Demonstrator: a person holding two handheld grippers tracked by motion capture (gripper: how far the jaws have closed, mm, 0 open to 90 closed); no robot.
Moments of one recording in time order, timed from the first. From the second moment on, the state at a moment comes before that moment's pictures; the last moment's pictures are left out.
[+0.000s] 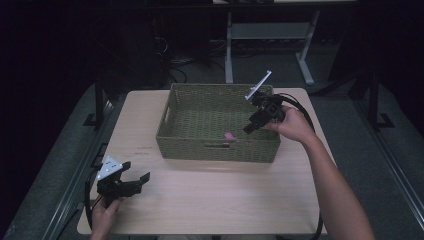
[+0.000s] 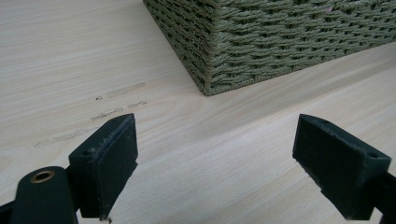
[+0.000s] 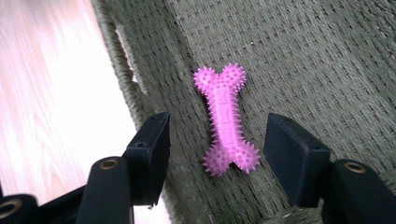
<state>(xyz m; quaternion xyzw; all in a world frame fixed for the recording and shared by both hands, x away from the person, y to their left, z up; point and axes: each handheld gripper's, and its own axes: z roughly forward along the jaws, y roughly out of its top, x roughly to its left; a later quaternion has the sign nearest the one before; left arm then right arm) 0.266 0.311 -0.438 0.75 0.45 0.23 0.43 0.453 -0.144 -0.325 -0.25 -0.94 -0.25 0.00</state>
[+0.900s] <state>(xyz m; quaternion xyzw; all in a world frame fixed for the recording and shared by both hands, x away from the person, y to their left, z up) 0.265 0.311 -0.438 0.75 0.45 0.23 0.43 0.423 -0.157 -0.316 -0.24 -0.93 -0.27 -0.01</state>
